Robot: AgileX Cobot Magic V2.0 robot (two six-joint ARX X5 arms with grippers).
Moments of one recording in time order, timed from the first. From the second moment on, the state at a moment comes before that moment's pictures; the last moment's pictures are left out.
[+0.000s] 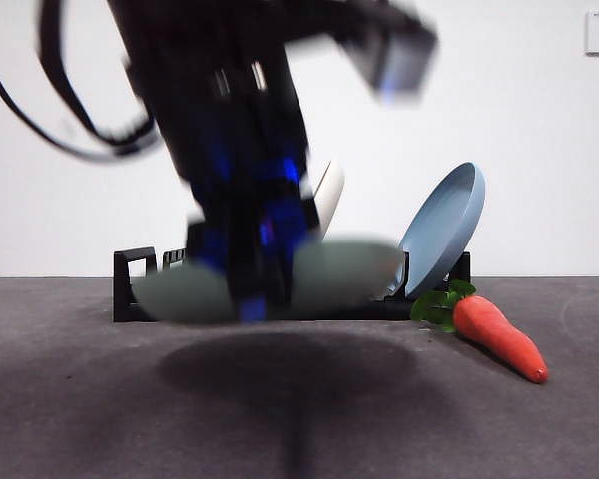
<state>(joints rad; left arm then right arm) -1.13 1.61 0.96 -0.42 -0.56 0.46 0.10 0.74 0.92 -1.11 -0.60 -0.15</state>
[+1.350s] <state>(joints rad) -1.13 1.63 1.08 -0.44 -0.54 0.30 0.10 0.79 0.92 -1.04 -0.59 -0.14</state>
